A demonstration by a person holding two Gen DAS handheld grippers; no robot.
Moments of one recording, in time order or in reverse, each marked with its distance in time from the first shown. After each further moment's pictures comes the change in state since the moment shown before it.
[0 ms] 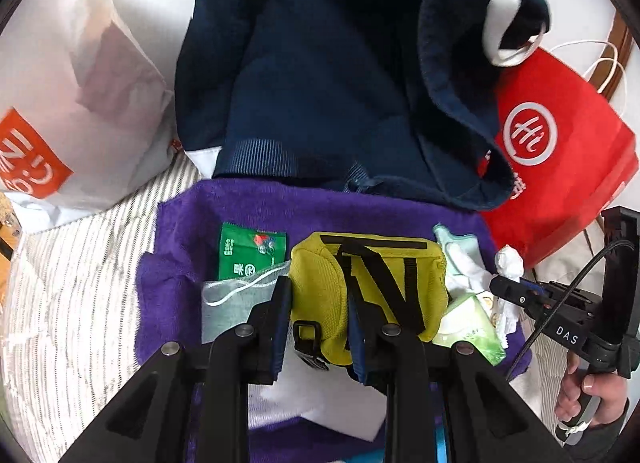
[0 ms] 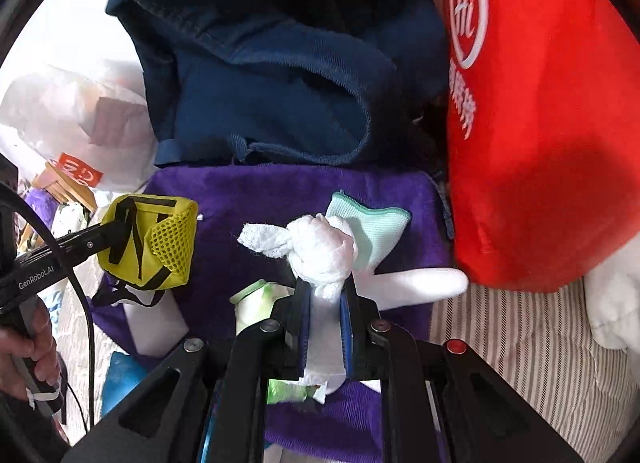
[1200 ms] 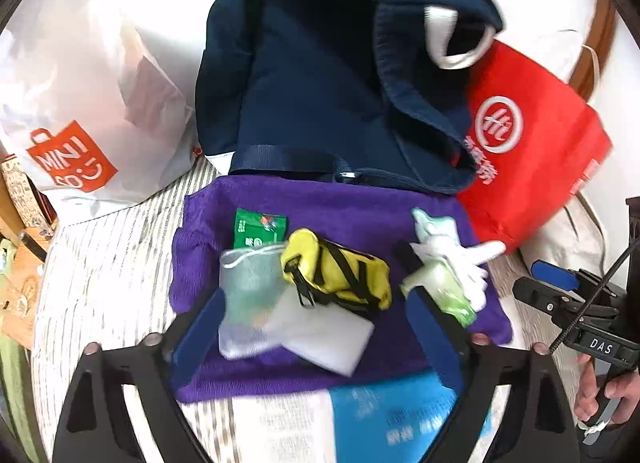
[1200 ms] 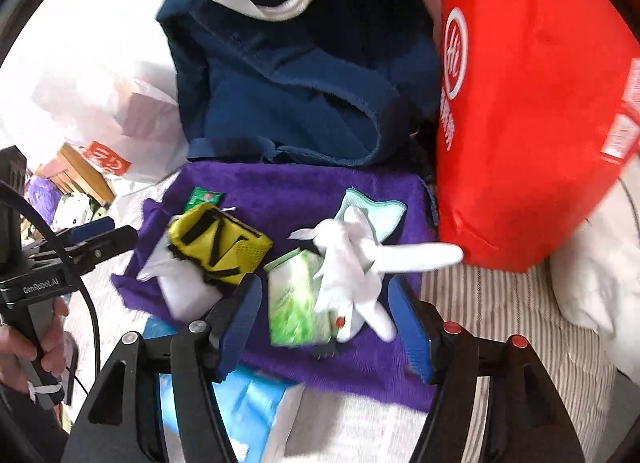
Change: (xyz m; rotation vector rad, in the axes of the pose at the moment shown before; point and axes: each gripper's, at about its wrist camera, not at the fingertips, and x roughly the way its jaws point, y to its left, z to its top) left arm -0.069 -0.022 -0.032 0.044 -0.034 0.051; right arm -0.072 0.019 -0.024 -0.037 -0.044 -0.015
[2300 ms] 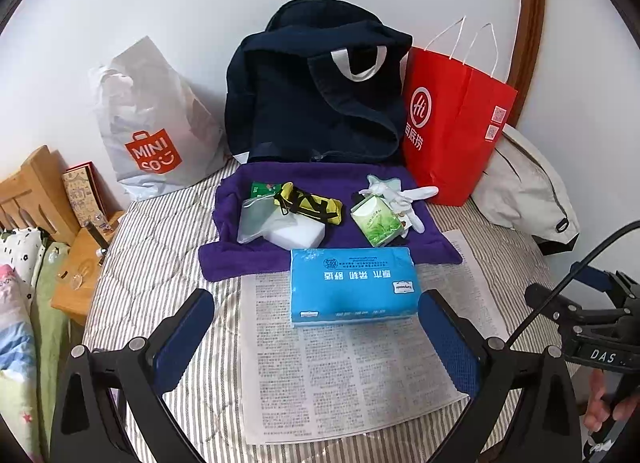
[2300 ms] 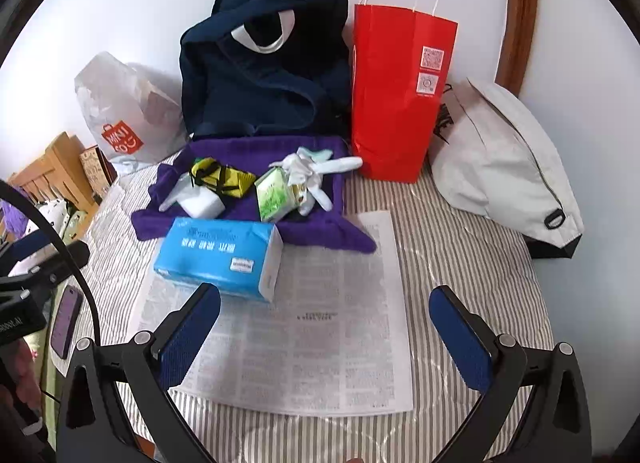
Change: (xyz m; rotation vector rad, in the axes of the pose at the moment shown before) left arm -0.154 -0.066 -0.118 0.068 -0.117 0.122; right arm -0.159 0.025 -0.137 0.066 -0.083 -0.205
